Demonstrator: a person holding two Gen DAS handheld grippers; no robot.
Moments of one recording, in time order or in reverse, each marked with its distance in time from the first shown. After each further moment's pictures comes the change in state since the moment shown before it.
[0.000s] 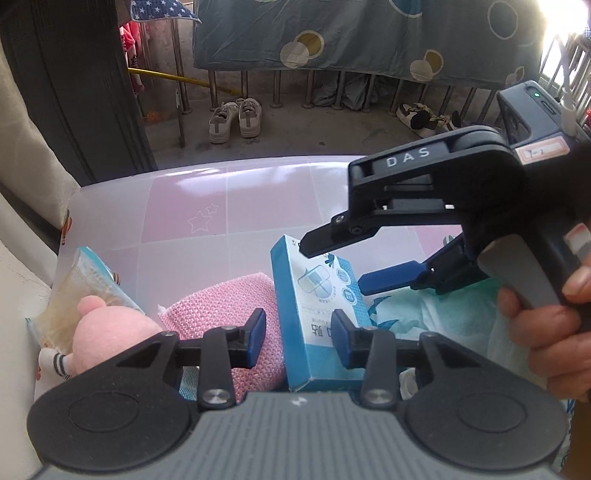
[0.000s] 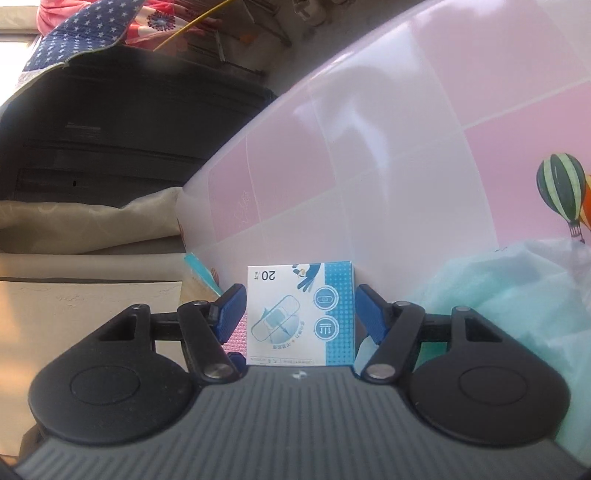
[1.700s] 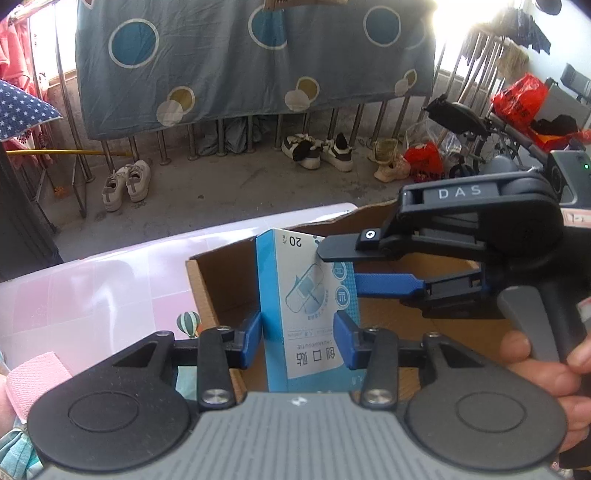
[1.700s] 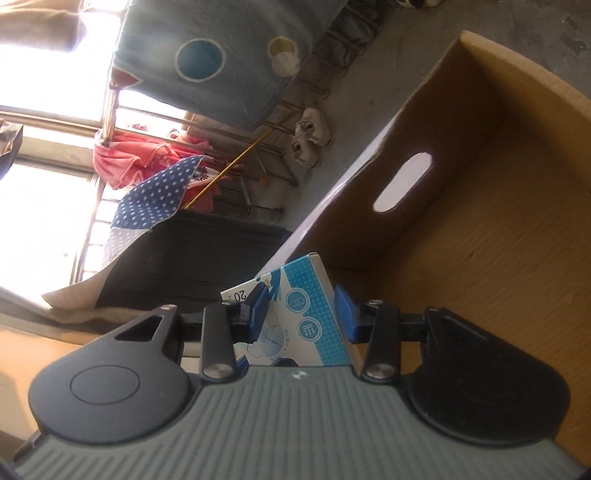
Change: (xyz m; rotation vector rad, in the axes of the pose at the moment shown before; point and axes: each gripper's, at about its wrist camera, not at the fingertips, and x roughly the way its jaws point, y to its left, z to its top) left arm -0.063 -0.276 0.042 0.163 -0.092 -0.153; right arm -0.341 -0.205 -0.055 0.163 -0.416 0.193
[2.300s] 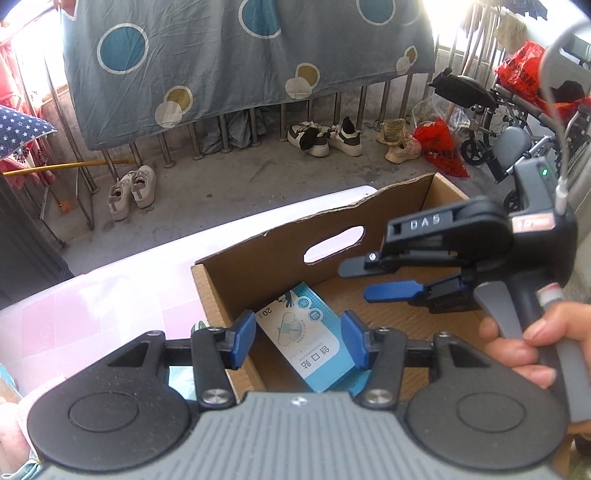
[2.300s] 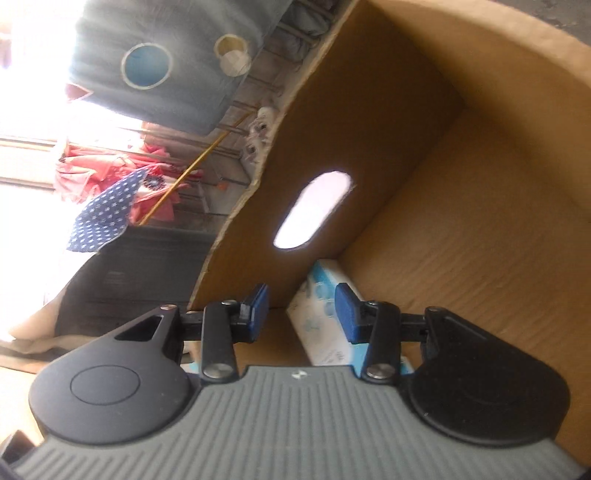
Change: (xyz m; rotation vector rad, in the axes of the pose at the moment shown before) left arm 0.025 0.005 0.002 0.076 0.011 0.058; right arm 0.070 -0.066 0.024 0.062 0.001 -0.139
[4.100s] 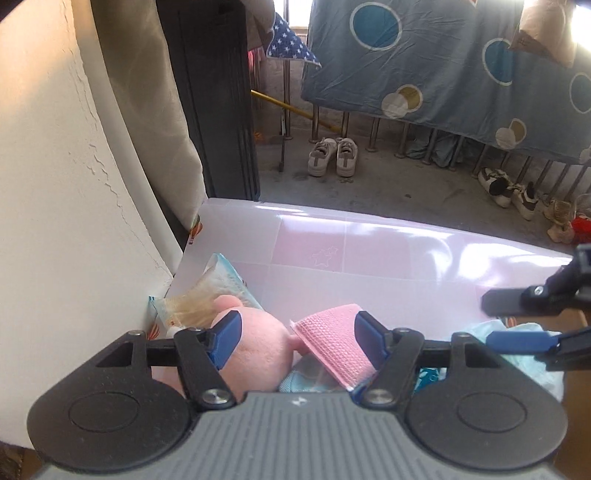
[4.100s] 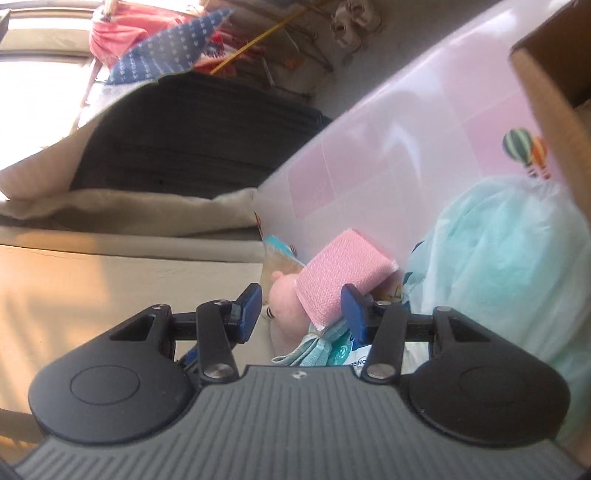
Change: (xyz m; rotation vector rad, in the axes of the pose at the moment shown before) left arm -0.087 0.296 -0.096 -0.454 0.017 0.339; right arm 0.143 0.250 -0.191 -0.189 0.358 0.085
